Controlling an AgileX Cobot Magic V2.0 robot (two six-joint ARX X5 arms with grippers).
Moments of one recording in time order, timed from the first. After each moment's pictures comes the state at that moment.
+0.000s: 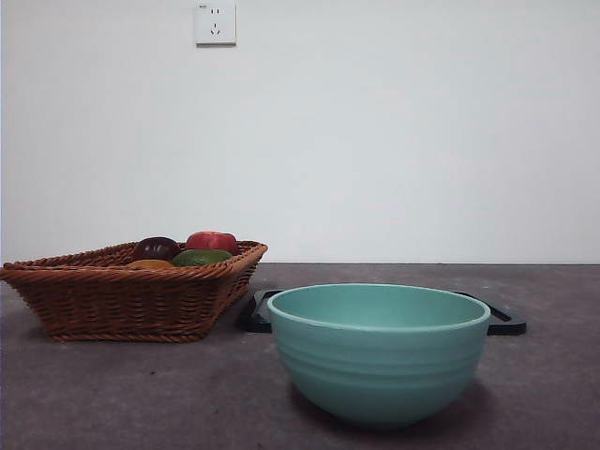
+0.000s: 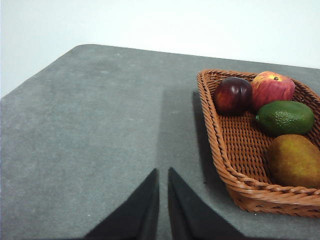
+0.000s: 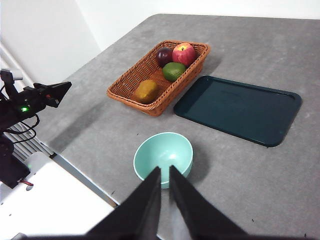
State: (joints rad) left arm -0.01 0.01 0.03 -0.18 -0.03 -0.09; right arm 0.67 0.26 1.11 -1.21 -0.10 0.29
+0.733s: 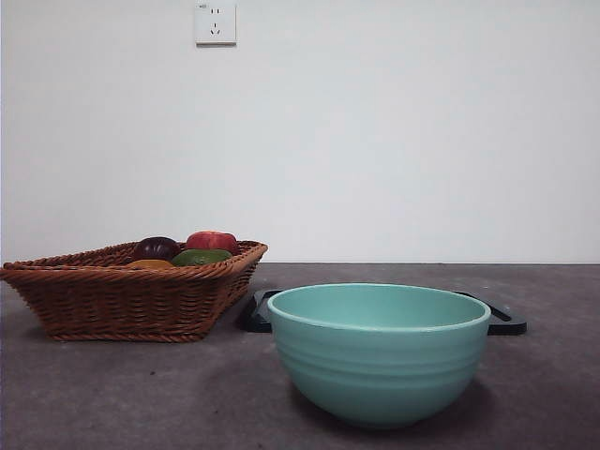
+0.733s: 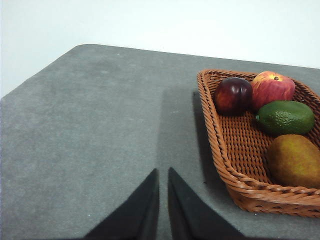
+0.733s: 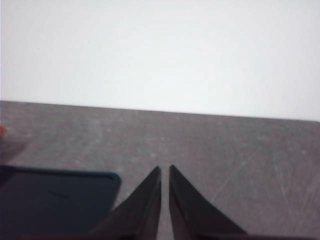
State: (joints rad) left arm -0.01 0.01 0.03 -0.18 -0.03 -0.09; right arm -0.02 0.04 0.27 -0.23 -0.08 0.00
